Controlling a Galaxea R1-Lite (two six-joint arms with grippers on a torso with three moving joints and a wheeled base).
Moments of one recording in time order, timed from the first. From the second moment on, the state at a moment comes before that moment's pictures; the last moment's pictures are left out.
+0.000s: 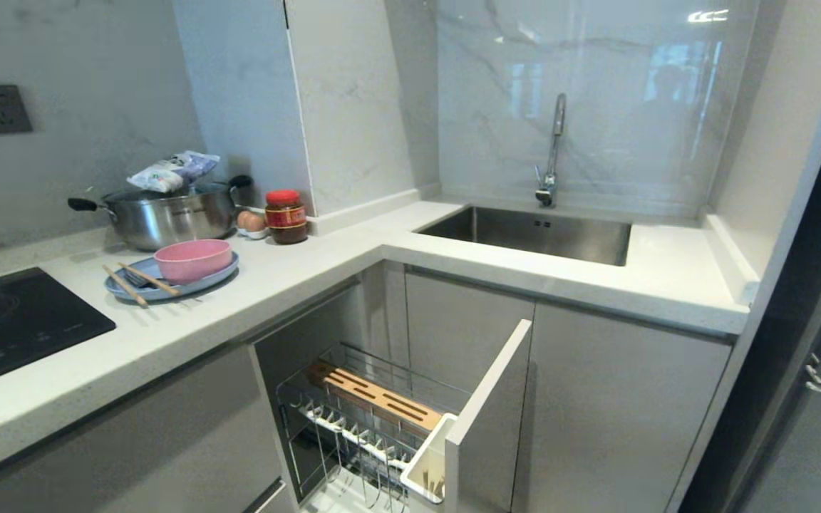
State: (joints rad) left arm 0.01 0.00 0.00 0.00 0.00 -0.01; right arm -0.01 0.00 0.00 -0.01 -0.05 0.10
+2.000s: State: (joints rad) left arm -0.06 0.52 -1.51 0.38 -0.01 0.01; right arm -0.01 0.00 0.00 -0.01 -0.05 0.10
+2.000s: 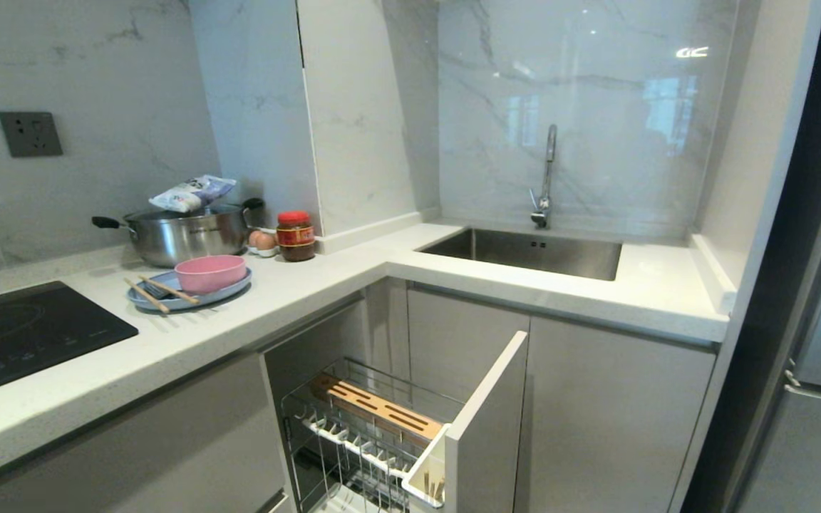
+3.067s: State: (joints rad) left arm -0.75 1.68 -1.77 0.72 -0.13 -0.26; right arm -0.01 0.00 0.00 -0.01 -0.05 0.10
